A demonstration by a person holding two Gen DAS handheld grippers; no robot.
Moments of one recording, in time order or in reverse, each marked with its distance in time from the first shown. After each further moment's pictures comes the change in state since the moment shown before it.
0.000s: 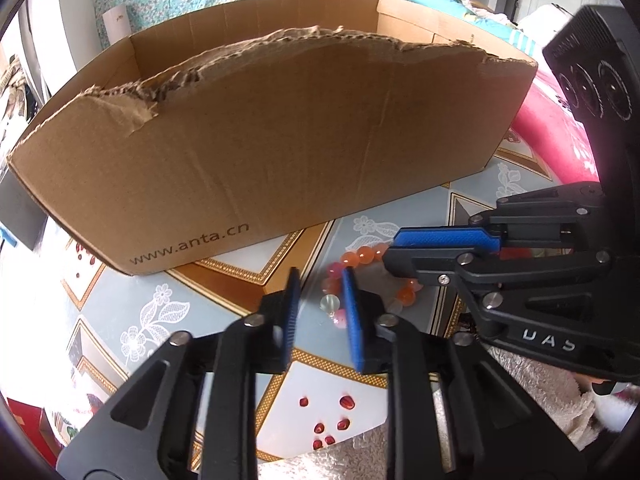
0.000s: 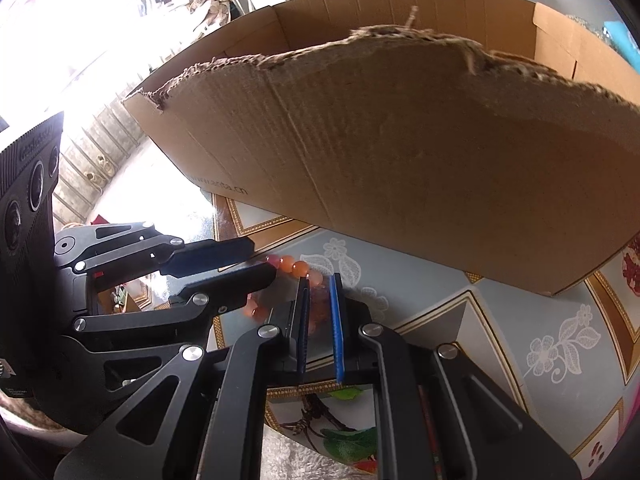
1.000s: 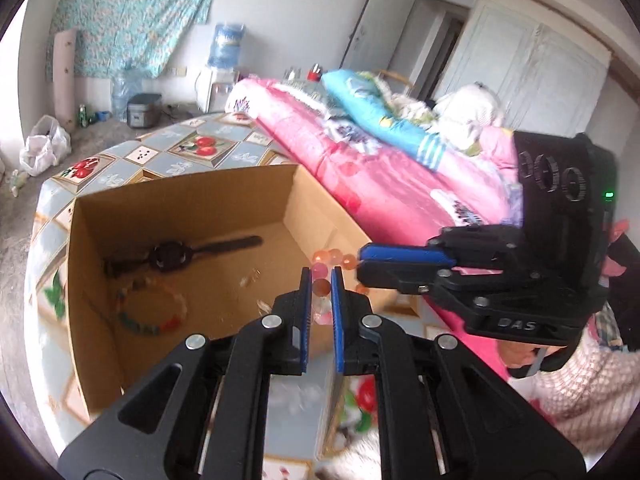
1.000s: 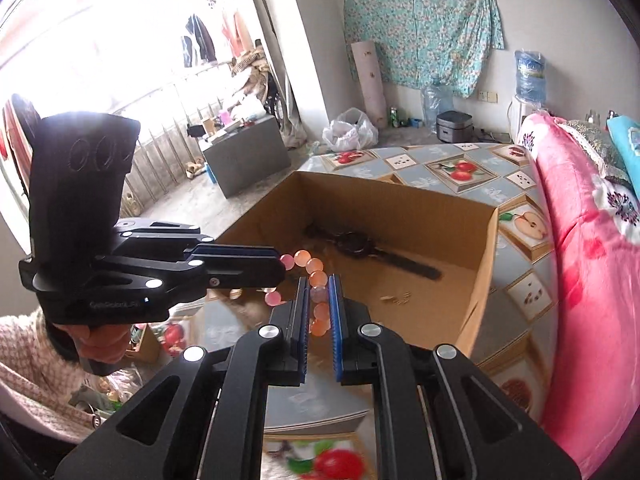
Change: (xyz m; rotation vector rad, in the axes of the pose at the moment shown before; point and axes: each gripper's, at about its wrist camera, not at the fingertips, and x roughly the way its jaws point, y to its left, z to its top) left arm -0.084 0.023 0.131 -0.021 -0.185 -0.370; right arm -0.142 -0.035 0.097 -0.116 -0.248 0.062
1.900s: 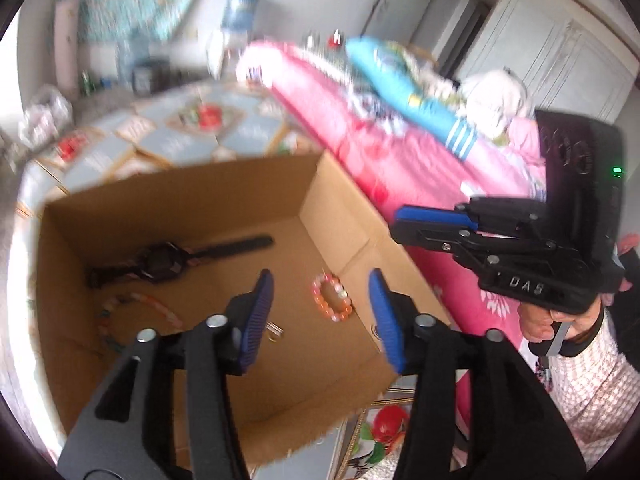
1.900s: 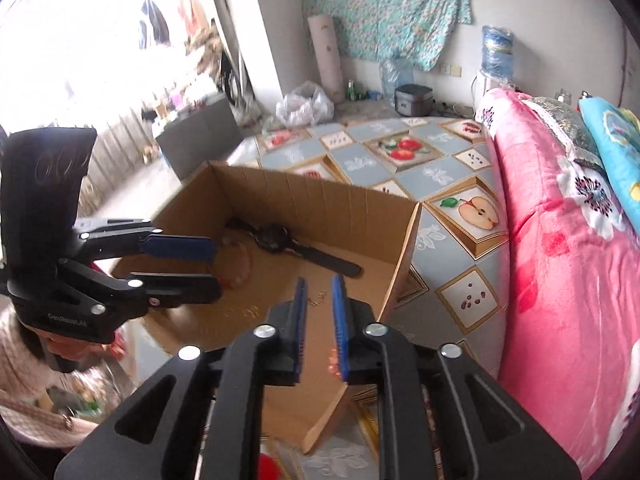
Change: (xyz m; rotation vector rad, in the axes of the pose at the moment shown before) left arm 0.036 0.014 0.023 -0.041 0.050 0.048; right arm 0.011 -0.062 0.018 0.061 0.054 -0.124
